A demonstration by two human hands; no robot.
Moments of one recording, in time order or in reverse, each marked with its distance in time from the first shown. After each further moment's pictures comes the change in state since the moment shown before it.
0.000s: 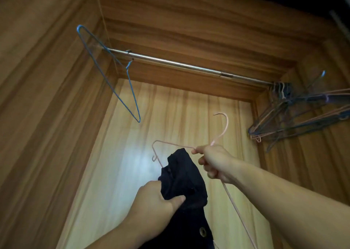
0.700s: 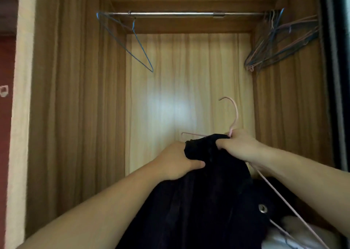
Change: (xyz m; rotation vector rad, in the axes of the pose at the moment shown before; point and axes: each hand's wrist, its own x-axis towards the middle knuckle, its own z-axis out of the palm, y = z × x) left_hand -0.202 0.128 -0.039 0.164 -0.496 -0.123; right_hand -0.285 0.038 -0.058 -0.229 -0.121 0.137
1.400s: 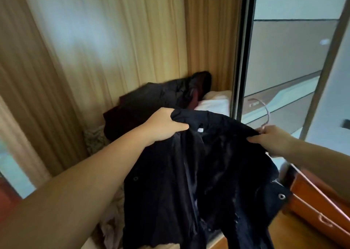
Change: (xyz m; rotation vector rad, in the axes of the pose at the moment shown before) left_hand -0.181 -0.052 0.076 -0.326 -0.440 -0.020; right_hand -0.336 0.127 0.040 -0.148 0.251 0.744
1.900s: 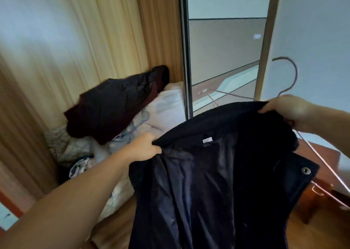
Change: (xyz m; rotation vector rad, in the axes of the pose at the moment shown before) left_hand -0.061 0.002 0.116 0.317 -0.231 -0.004; right_hand -0.125 0.058 -0.155 0.165 0.217 0.154
